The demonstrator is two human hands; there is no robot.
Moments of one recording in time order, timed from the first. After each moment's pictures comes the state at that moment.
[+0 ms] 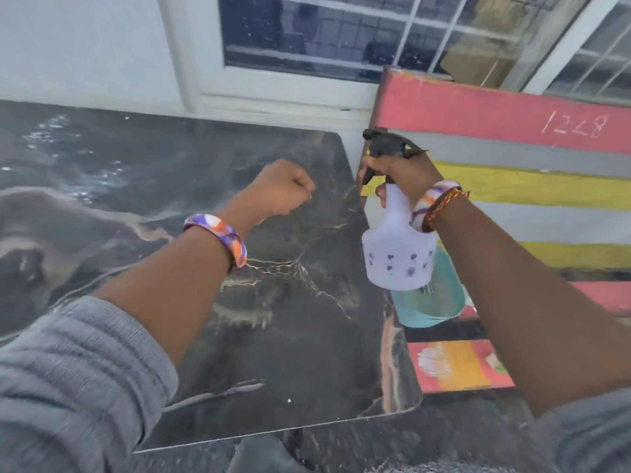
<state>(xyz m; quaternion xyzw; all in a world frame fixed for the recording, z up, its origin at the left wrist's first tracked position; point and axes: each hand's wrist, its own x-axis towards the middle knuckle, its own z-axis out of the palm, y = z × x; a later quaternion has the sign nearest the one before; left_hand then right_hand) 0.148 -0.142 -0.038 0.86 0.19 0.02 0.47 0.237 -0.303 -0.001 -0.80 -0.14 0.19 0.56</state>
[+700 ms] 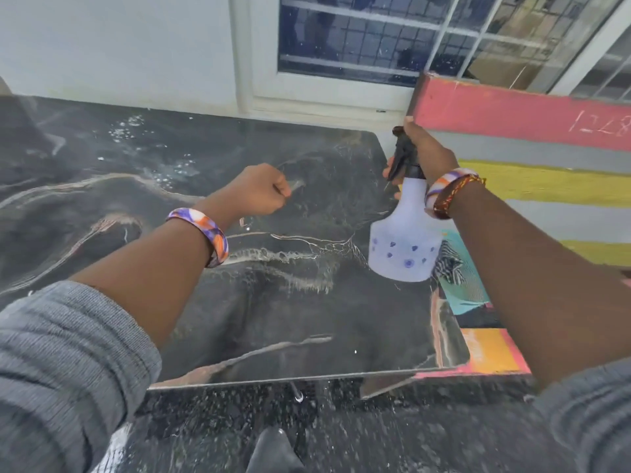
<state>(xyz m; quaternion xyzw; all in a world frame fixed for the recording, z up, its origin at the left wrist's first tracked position) 0.041 -0.066 -0.042 0.93 0.19 0.02 0.30 0.172 -0.266 0.007 -0.74 -0.06 0.19 0.64</state>
